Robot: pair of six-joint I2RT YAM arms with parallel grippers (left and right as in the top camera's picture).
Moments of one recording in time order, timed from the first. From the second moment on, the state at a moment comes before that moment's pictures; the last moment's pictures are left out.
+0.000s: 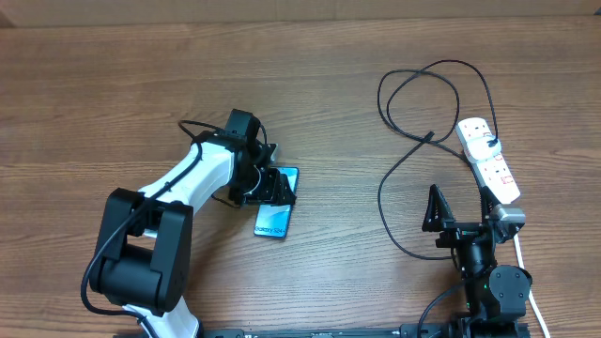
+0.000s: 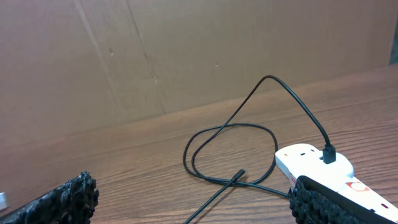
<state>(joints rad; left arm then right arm) -0.30 1.86 1.10 -0.76 0.42 -0.14 -0.01 0.01 0.02 -0.03 -0.06 0.25</state>
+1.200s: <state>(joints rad) -0.29 1.88 1.09 -0.40 1.22 -0.17 -0.01 0.01 0.02 -0.03 -0.06 0.25</state>
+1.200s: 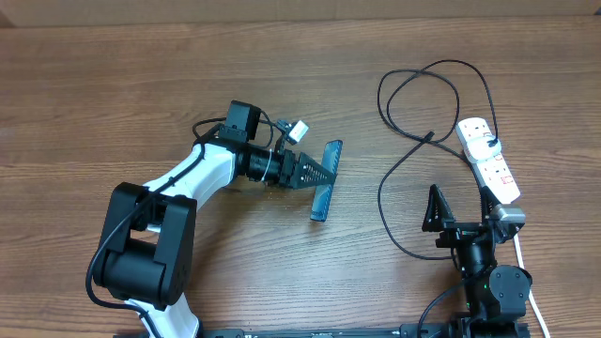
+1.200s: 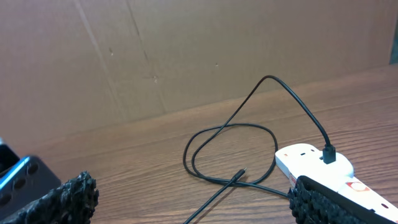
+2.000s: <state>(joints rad) -0.29 1.88 1.08 0.01 1.40 -0.88 0.00 0.01 0.02 -0.03 -0.06 0.25</state>
